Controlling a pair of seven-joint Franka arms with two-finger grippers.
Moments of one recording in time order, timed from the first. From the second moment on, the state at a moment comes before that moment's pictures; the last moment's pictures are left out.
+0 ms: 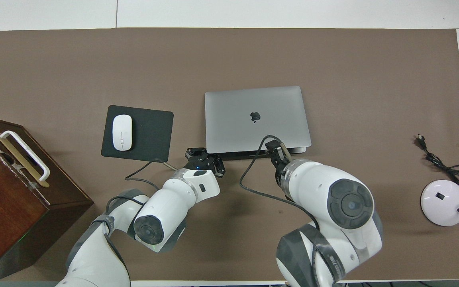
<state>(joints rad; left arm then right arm) -0.70 0.30 0.01 -2.44 -0.04 3.48 -0.02 0.45 -0.12 0.07 -2.33 0.08 2.47 1.64</state>
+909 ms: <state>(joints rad) -0.70 0.29 0.01 -2.45 -0.04 3.44 -0.03 0.34 -0.31 -0.08 -2.16 0.12 2.02 0.95</state>
